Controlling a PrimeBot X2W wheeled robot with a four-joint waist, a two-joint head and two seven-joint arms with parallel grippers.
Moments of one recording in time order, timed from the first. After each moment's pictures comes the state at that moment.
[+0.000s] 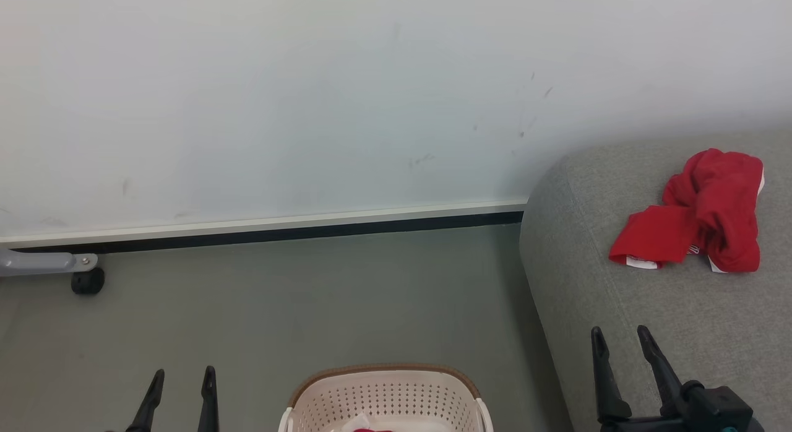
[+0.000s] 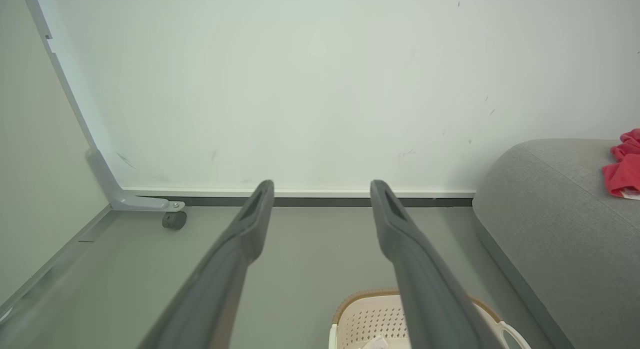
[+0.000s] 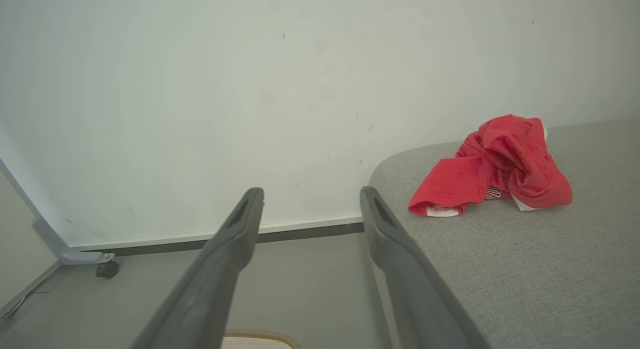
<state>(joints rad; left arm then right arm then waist) 0.11 0.25 -0.20 0.14 -0.42 0.12 -0.25 0.03 -0.13 0.22 0.12 0.31 -0.07 -0.26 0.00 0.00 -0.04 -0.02</state>
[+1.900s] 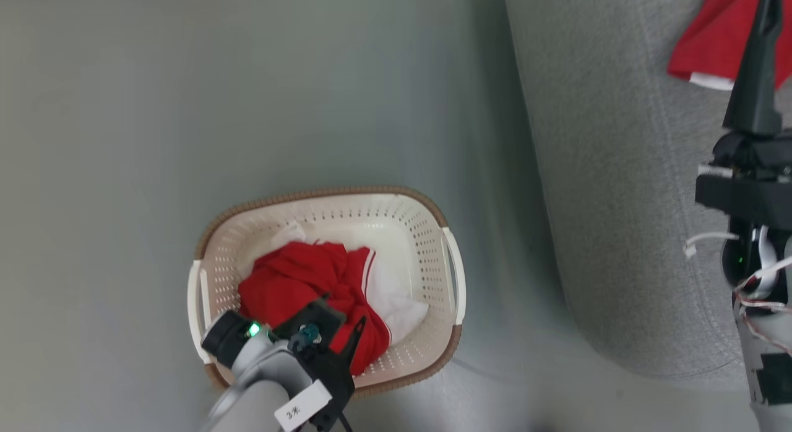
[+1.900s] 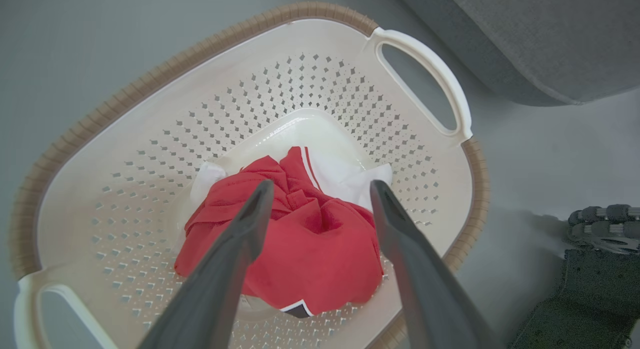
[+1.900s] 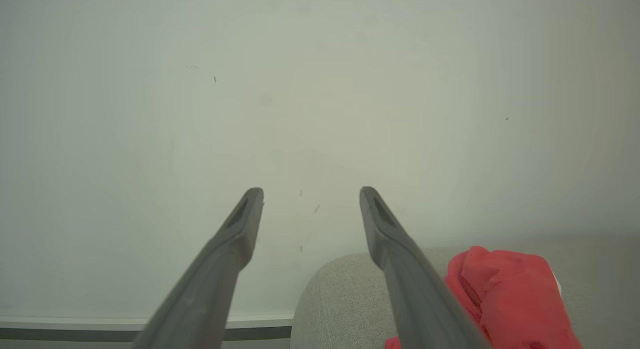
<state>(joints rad) -0.47 0.09 -0.60 0.73 -0.18 -0.09 -0.05 -0.54 -0.23 0.08 -0.11 0.25 -0.10 -0.23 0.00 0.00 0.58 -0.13</state>
